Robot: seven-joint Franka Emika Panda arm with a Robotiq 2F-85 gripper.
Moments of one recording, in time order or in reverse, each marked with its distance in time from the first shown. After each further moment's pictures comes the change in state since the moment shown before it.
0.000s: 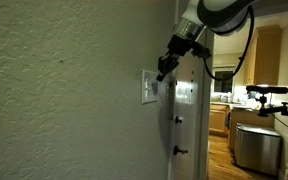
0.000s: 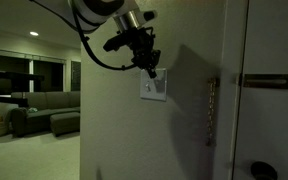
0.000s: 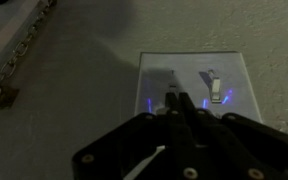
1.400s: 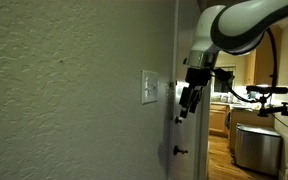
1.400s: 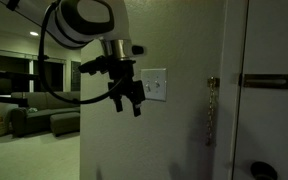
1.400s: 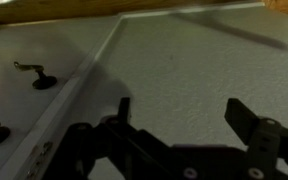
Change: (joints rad) arm -0.003 -0.095 -0.018 -0.265 0.013 -0.222 0.006
